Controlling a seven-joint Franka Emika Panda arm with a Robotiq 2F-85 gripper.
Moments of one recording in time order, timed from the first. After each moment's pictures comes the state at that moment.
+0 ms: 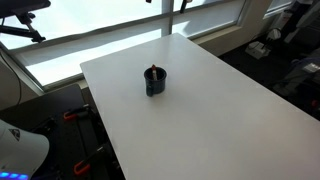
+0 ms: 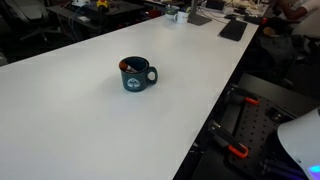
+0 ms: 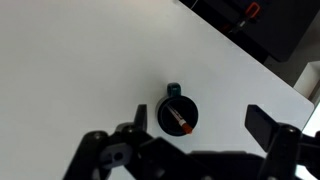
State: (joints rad) arm 0.00 0.11 0.00 -1.74 -0.05 1.53 -0.61
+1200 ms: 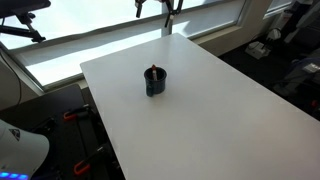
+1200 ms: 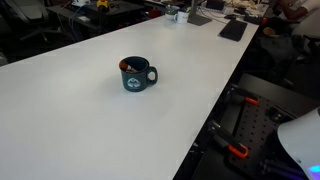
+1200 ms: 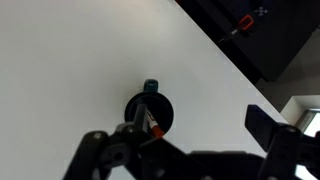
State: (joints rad) arm 0.04 0.24 0.09 -1.72 -0.08 1.52 -0.65
